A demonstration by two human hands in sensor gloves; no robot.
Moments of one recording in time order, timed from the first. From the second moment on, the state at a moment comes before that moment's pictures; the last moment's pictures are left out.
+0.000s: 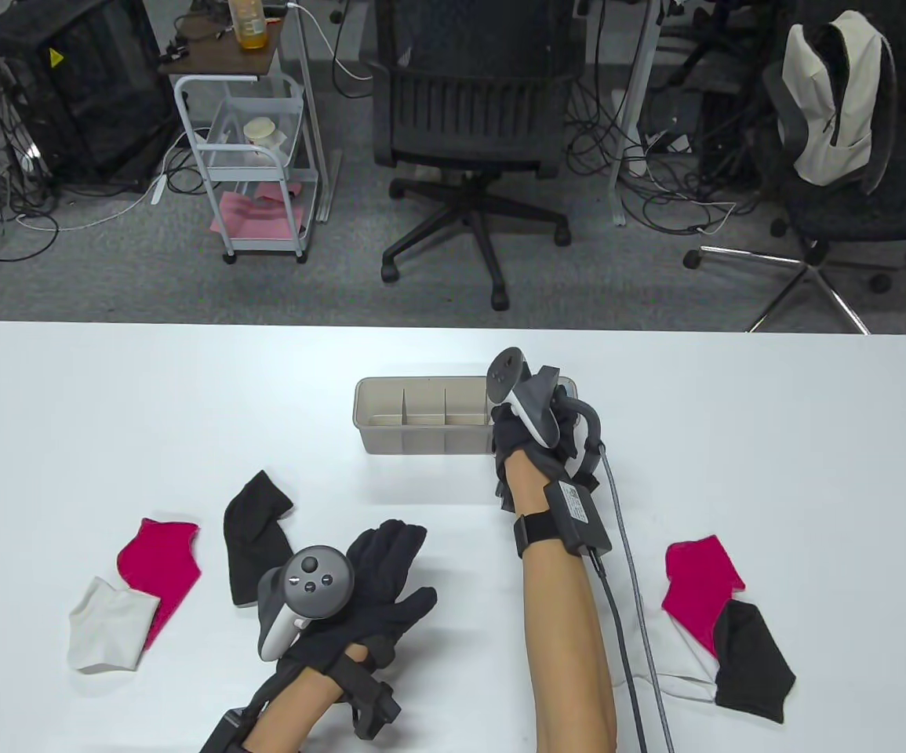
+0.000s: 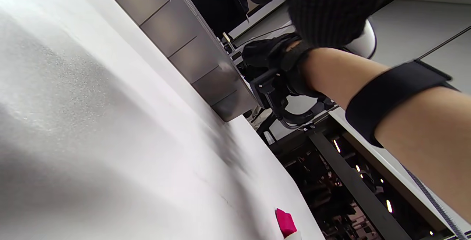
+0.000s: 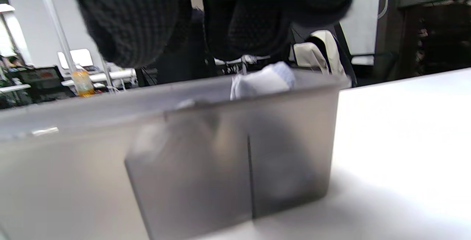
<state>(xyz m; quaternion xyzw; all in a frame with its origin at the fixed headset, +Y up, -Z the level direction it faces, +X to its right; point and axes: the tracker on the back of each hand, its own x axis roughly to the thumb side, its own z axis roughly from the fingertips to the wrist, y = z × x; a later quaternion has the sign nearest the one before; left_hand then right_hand) -0.160 -0.750 -0.278 -0.11 -0.15 0.45 0.87 0.072 -0.695 -0.487 -0.12 -0.03 0.99 0.08</state>
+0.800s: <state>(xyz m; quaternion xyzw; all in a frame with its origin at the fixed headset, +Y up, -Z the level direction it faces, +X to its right) -0.150 -0.746 -0.273 -0.10 -0.17 0.44 0.88 0.146 -0.651 -0.264 -0.01 -0.05 1.00 0.04</state>
